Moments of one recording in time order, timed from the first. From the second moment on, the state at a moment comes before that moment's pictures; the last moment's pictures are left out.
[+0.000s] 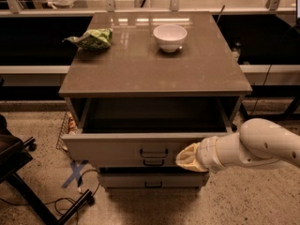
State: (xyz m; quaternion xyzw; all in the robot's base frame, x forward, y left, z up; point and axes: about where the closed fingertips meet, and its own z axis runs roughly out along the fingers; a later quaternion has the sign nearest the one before) arm 0.458 -0.109 0.631 -0.61 0.70 0.19 0.33
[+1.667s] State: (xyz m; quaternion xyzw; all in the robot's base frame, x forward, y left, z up) arm 0.543 -0.108 0.642 -0.61 0.69 0.15 0.36
